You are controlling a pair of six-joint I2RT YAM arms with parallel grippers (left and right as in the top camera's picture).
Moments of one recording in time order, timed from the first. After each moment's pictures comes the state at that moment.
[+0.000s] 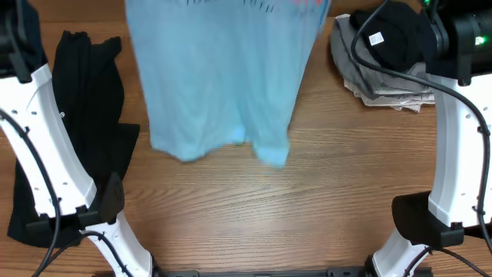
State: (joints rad) left arm 0.18 2.05 2.89 -0.57 0.31 -0.20; right arm 0.16 1.89 2.59 -0.63 -0.06 -0.04
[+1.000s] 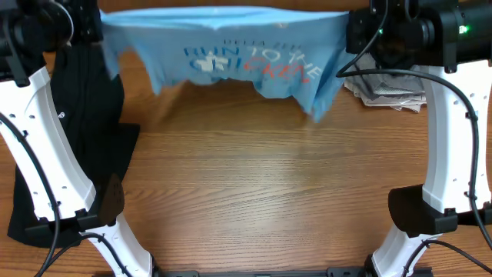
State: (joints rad) left arm 0.18 2.03 2.89 -1.62 0.26 0.02; right arm 0.17 1.94 2.58 -1.54 -0.11 0.09
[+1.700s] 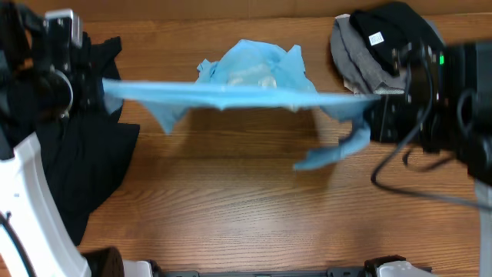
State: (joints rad) left arm 0.19 1.59 2.33 -1.69 0.22 0.03; right arm 0.16 1.37 2.00 -1.63 -0.23 0.25
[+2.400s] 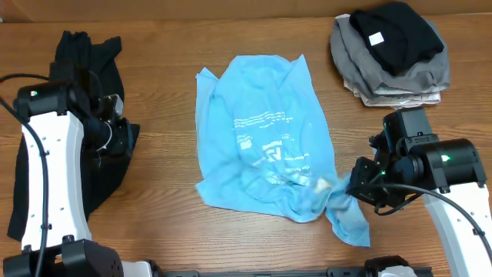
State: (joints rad) left arm 0.22 1.57 1.51 -1.49 0.11 0.03; right arm 0.14 1.17 1.22 -1.53 -0.29 0.49
